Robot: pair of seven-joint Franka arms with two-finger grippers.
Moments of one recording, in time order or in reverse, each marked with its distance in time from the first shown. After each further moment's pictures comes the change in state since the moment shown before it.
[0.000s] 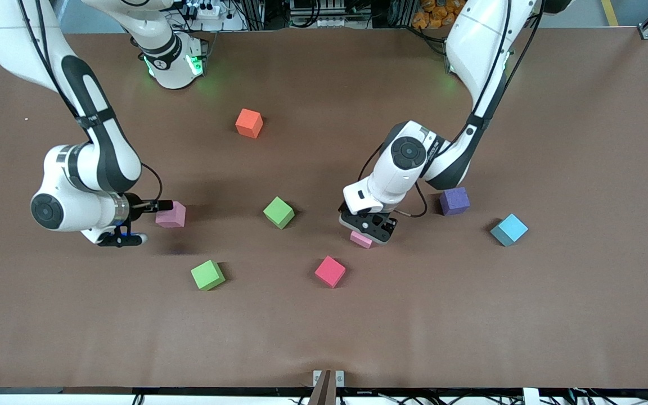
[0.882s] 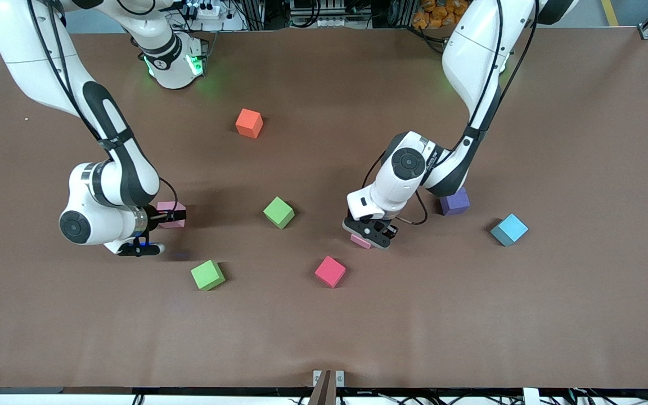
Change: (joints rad) left arm -0.001 0.043 0.014 0.002 0.006 0.022 -0.029; right arm 0.035 0.108 0.001 0.045 0.000 0.043 0.017
